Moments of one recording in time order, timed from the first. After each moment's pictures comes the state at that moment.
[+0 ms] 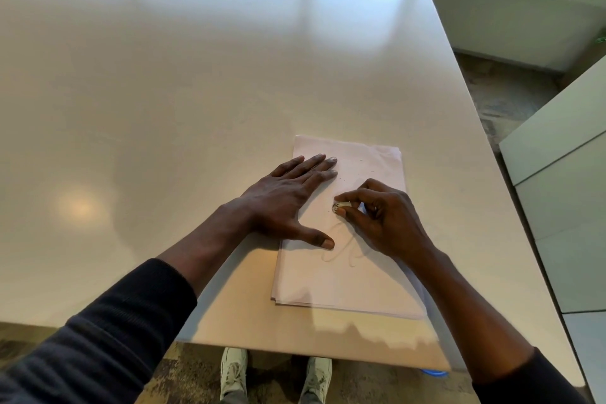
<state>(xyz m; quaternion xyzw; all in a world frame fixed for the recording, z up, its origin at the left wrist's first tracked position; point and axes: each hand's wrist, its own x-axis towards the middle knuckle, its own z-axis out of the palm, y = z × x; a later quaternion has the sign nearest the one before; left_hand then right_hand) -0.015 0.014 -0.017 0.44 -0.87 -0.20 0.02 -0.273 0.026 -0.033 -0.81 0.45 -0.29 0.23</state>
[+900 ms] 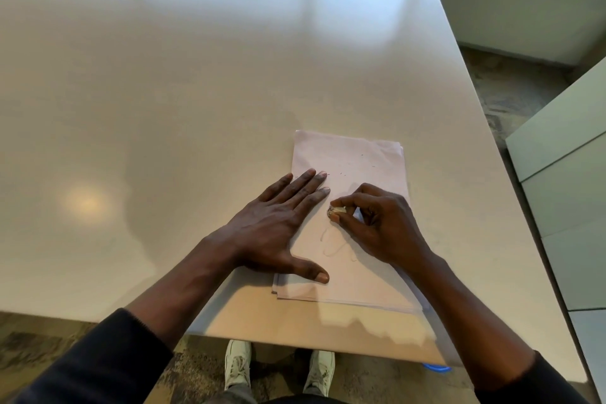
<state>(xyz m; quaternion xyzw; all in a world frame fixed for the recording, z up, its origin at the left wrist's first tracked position) -0.009 0.069 -0.014 0.44 -0.88 -0.20 0.00 -0.265 0.044 -0.034 -0.82 0.44 -0.29 0.23</state>
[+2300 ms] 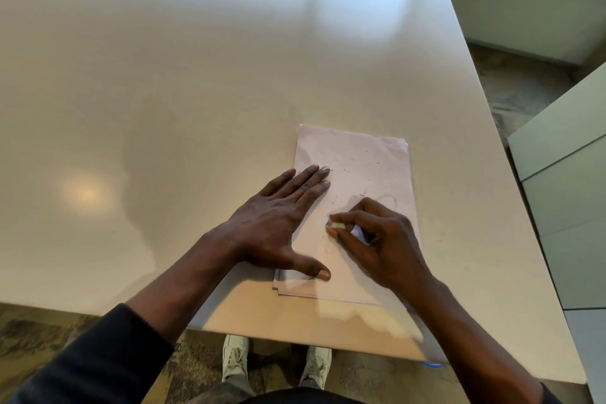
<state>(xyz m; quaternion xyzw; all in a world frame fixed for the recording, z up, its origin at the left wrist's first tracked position) -0.009 0.070 -0.012 0.46 -0.87 -0.21 0.01 -0.259 0.082 -0.034 -0.82 0.44 -0.29 0.23</state>
